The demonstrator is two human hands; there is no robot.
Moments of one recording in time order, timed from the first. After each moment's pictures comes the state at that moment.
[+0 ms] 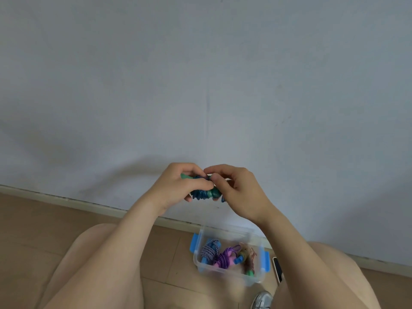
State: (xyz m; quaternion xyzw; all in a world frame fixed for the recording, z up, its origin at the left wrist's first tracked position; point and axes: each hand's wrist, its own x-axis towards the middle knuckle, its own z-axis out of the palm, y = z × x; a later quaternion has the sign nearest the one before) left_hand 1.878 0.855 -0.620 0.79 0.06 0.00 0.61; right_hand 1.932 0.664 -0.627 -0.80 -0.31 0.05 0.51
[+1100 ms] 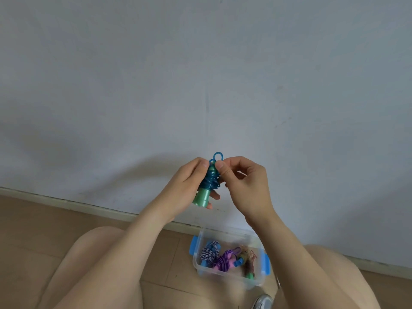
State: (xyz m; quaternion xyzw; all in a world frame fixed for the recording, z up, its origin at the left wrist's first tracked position) left_hand 1.875 0.828 -0.616 0.73 0.01 0.04 0.68; right_hand 1.926 0.671 -0.619 -0.70 -0.16 -0.01 0.69
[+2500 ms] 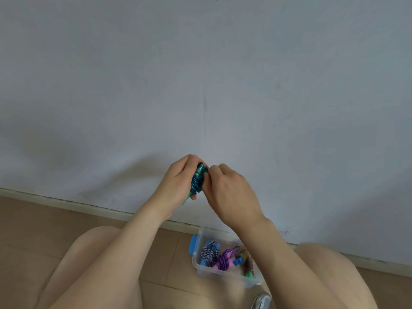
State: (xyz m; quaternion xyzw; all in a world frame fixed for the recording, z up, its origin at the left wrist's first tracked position) left_hand 1.882 0.833 -0.619 0.76 0.06 0.11 0.64; right_hand 1.923 0.687 -0.634 -0.85 -0.39 -0.30 0.18
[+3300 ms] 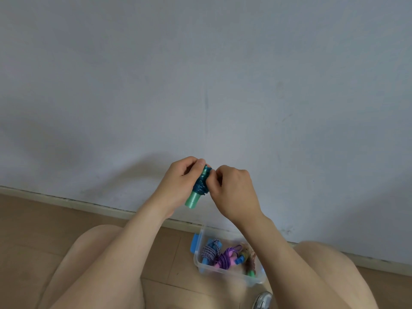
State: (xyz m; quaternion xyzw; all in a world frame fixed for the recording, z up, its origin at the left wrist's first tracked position) left_hand 1.888 0.838 -0.629 0.75 0.06 0.11 0.64; right_hand 1.933 0.690 -0.644 -0.88 -0.25 -0.13 0.38
